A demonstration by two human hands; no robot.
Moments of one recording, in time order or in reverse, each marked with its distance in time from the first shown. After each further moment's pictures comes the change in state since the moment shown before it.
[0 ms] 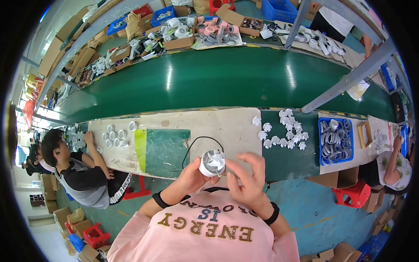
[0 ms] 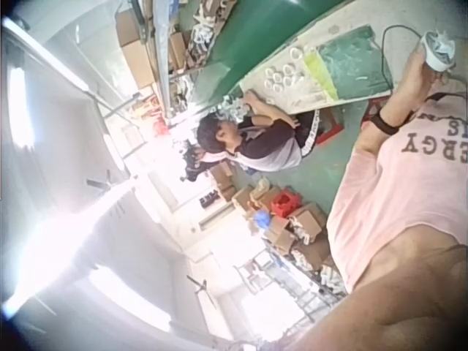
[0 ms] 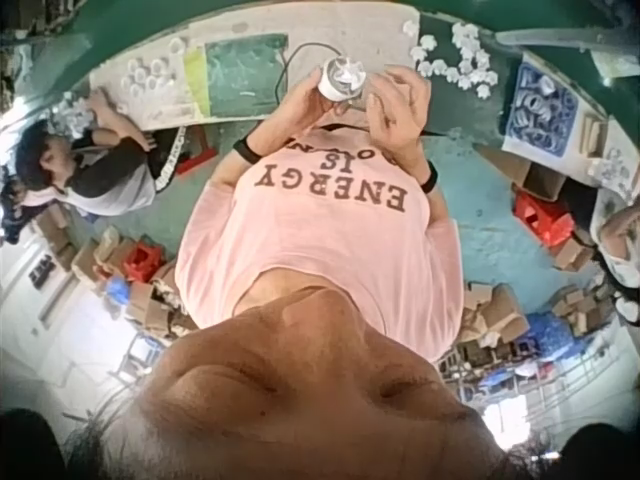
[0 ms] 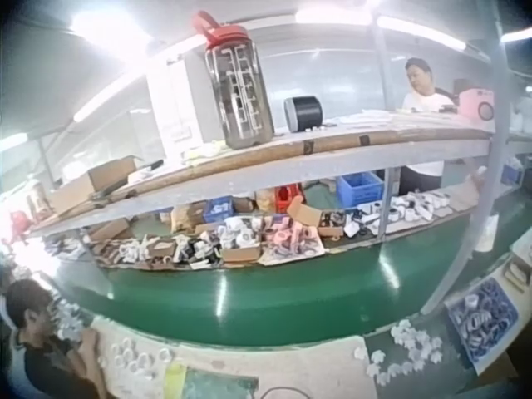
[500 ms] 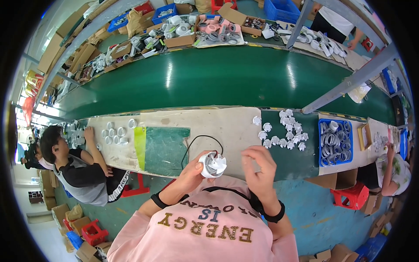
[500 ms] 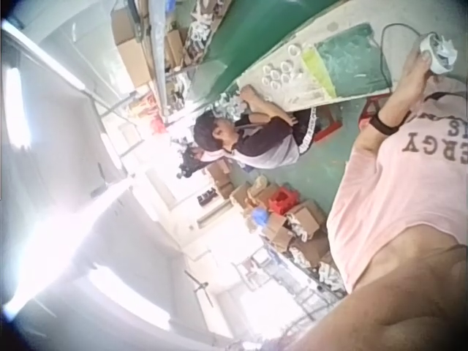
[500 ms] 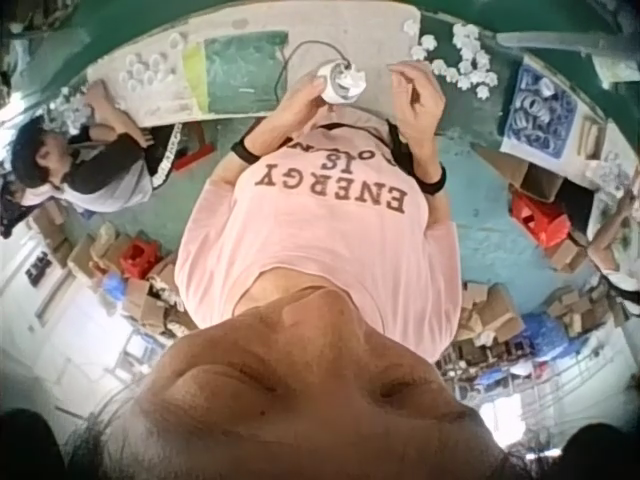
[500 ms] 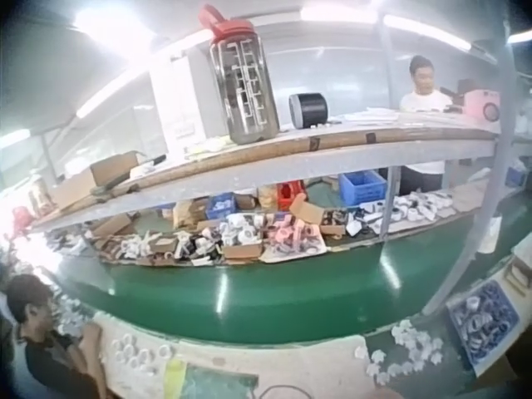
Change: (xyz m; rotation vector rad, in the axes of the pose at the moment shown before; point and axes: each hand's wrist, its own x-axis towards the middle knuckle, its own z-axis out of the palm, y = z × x) left_hand -0.007 -0.003 -0.003 0.215 0.081 0.079; right_hand 0.005 0.032 -0.013 0.137 -0.125 0.221
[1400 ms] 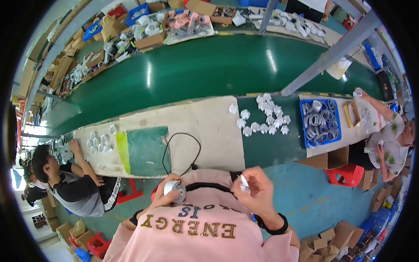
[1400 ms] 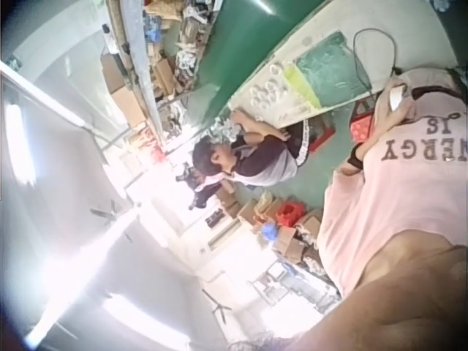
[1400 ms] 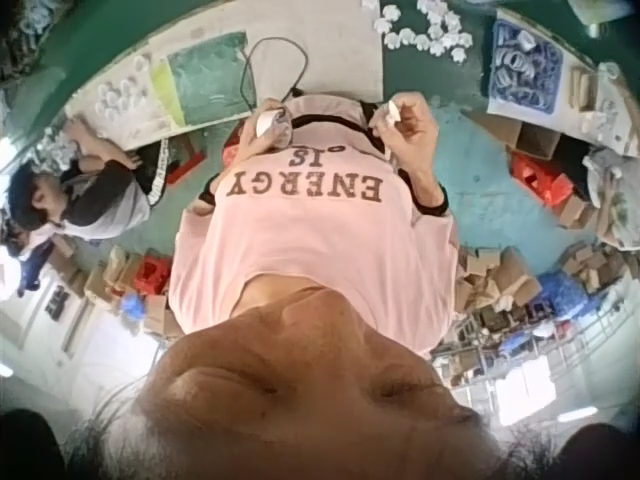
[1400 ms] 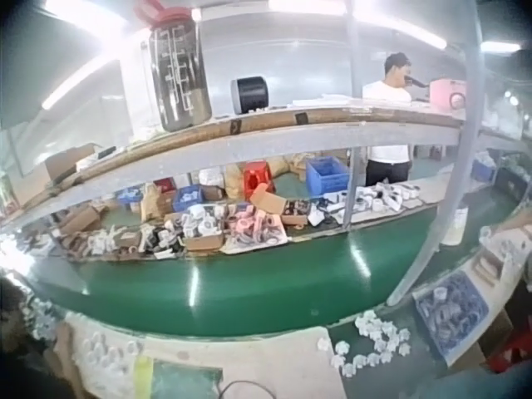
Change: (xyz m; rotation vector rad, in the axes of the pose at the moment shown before) left_hand -0.058 -0.014 -0.002 0.378 0.200 -0.052; right_hand -0.063 -0.031 -0.053 0.622 -0.076 0.567
